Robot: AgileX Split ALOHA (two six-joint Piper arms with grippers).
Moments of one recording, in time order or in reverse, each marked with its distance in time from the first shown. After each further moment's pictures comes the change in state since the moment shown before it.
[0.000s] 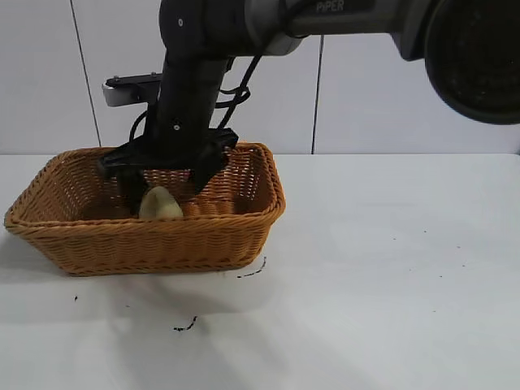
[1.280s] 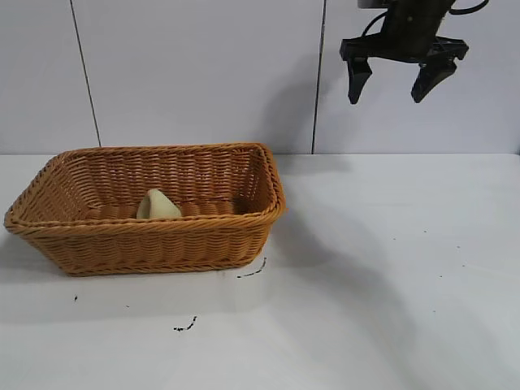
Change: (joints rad) left arm 0.000 0.000 0.000 0.000 0.000 0.000; right arm -0.570 -0.071 -0.194 -0.071 0.236 0.054
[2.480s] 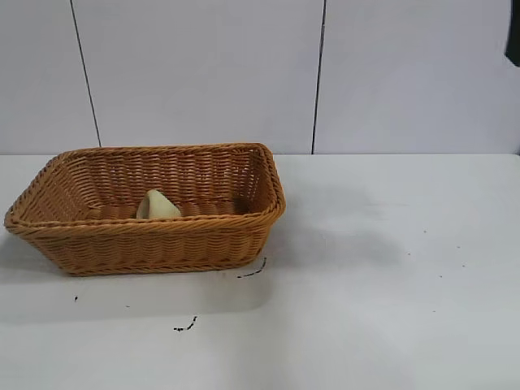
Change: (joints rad) left arm 0.000 0.000 0.000 0.000 0.000 0.000; right arm -0.008 -1.111 1.240 -0.030 -0.002 0.019
